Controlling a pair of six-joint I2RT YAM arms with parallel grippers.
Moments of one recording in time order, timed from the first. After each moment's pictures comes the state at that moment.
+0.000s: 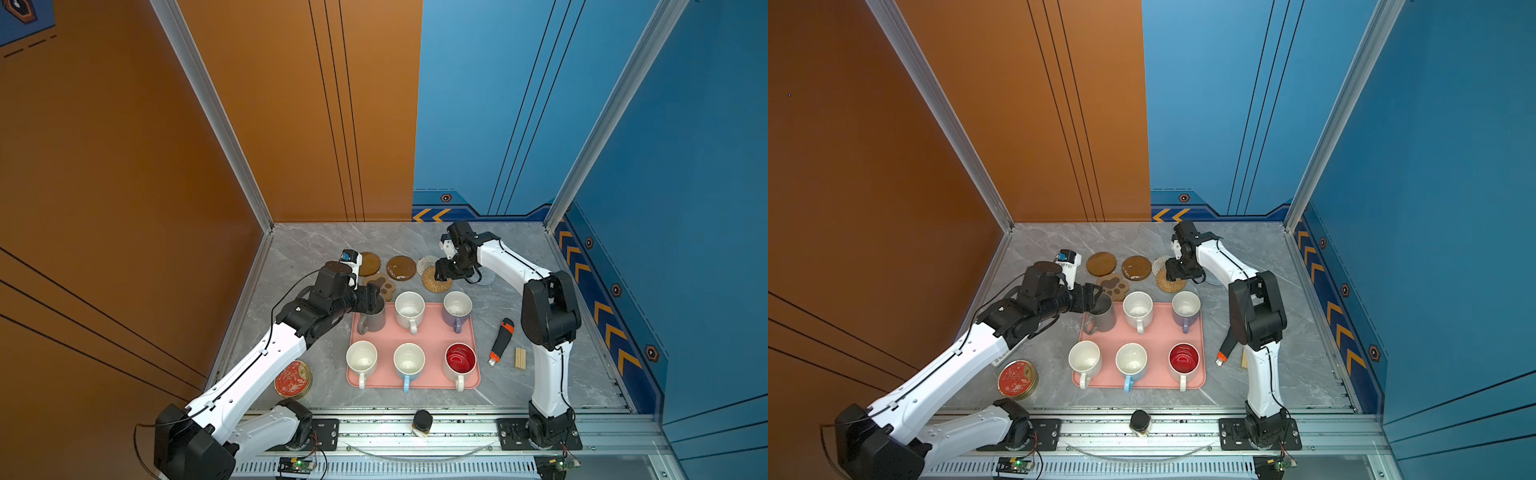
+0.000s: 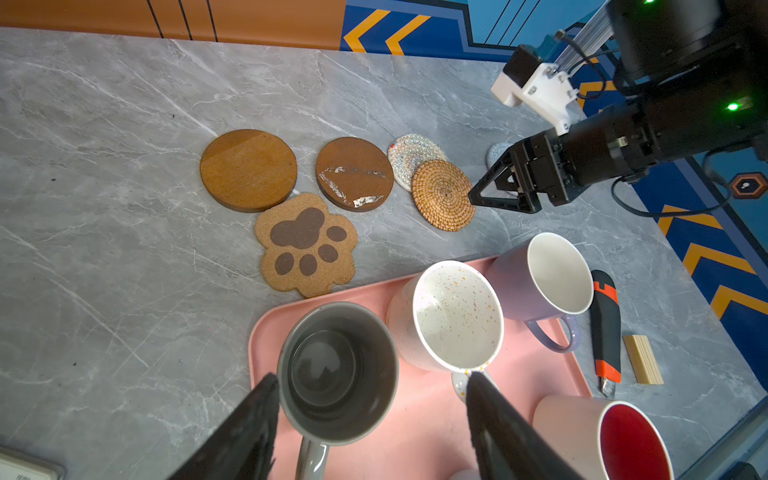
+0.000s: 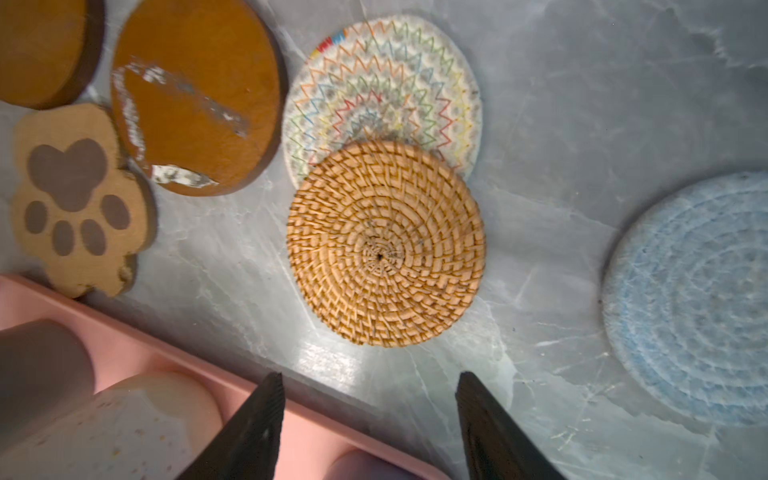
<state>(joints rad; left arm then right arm) -0.51 1.10 0.95 -0.48 0.00 -0.36 0.36 2.10 1.73 -0.85 -0.14 0.13</state>
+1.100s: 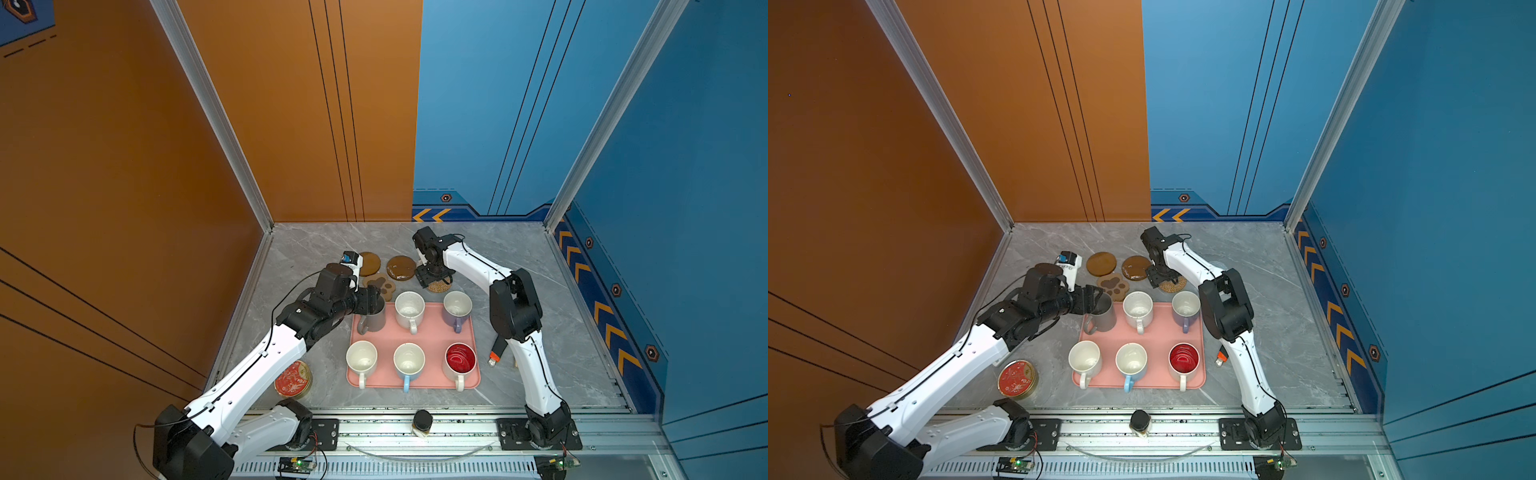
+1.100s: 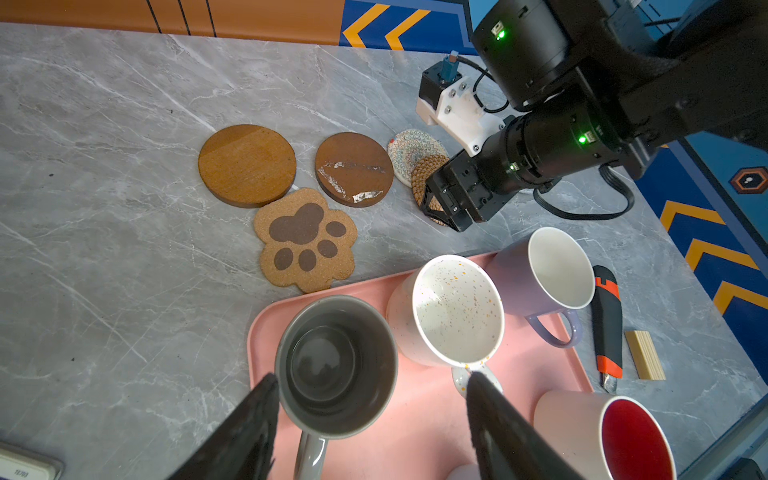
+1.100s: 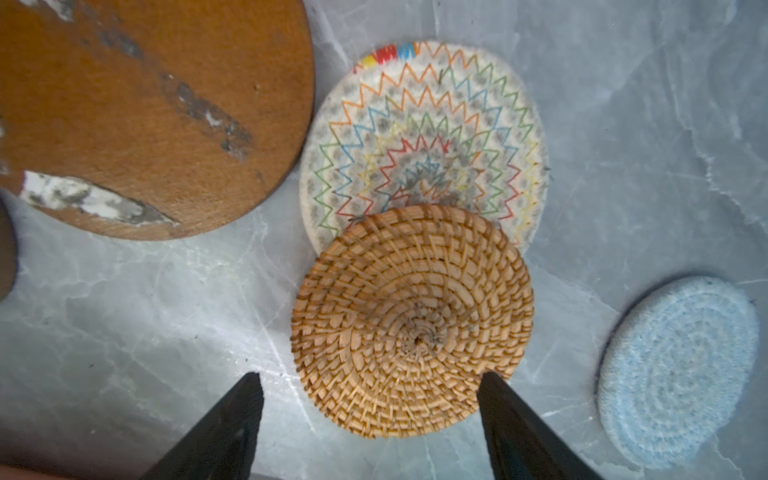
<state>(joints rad) -0.52 1.09 0.94 -0.48 -0.01 -0.37 0.53 2.32 2.00 -0.97 0.19 0.06</state>
